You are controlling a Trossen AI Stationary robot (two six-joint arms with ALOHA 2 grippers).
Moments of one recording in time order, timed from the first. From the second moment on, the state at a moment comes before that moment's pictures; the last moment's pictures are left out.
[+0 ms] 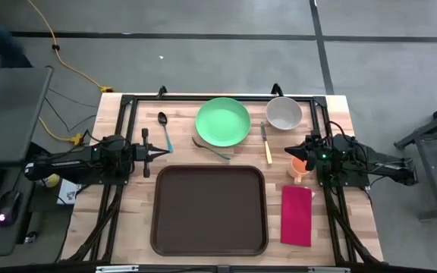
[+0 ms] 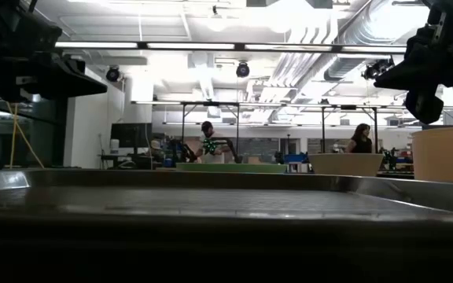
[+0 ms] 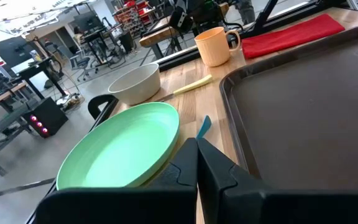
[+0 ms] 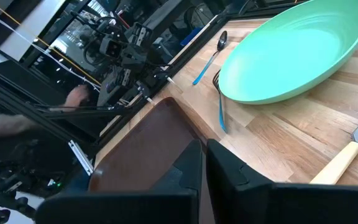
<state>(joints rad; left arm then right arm) 0.16 0.09 0.05 -0.11 0.01 0.42 -0.16 0.01 0.18 -0.35 0.00 0.75</state>
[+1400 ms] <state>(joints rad) 0.16 0.09 0.05 -0.07 -0.12 0.74 -0.16 0.01 0.18 -0.35 0.00 0.75</state>
